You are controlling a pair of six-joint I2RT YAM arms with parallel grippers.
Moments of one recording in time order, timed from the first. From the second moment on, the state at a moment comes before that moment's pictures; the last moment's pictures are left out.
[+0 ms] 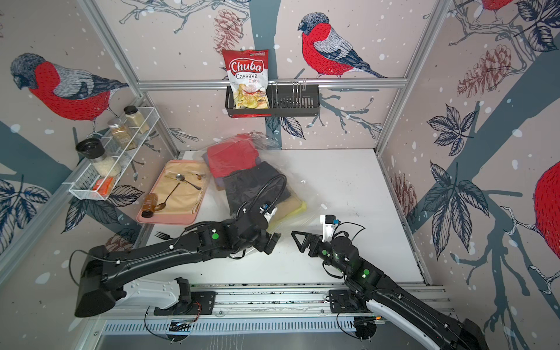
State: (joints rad) left arm -1.19 1.32 1.03 -0.59 -0.35 -0.39; right arm 0.86 0.42 0.16 0.01 -0.05 0.94
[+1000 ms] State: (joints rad) left arm -1.24 1.74 1.28 -0.77 -0.84 -0.62; right arm 0.87 0.01 0.09 -0.31 -0.09 0.97
